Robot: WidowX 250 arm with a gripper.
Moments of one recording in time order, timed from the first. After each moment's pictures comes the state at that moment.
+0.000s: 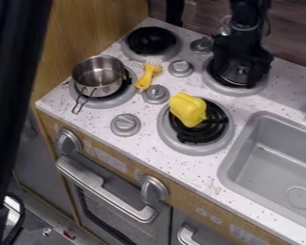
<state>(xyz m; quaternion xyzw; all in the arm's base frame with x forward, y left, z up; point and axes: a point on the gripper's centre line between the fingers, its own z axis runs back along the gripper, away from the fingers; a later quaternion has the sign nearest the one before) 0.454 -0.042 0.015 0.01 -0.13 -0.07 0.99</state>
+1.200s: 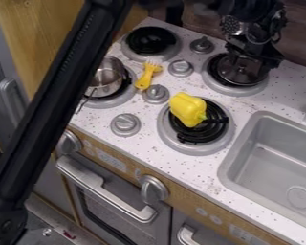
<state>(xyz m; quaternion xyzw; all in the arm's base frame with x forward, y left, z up) 0.533 -0.029 -0.016 0.06 -0.27 0.03 0.96</state>
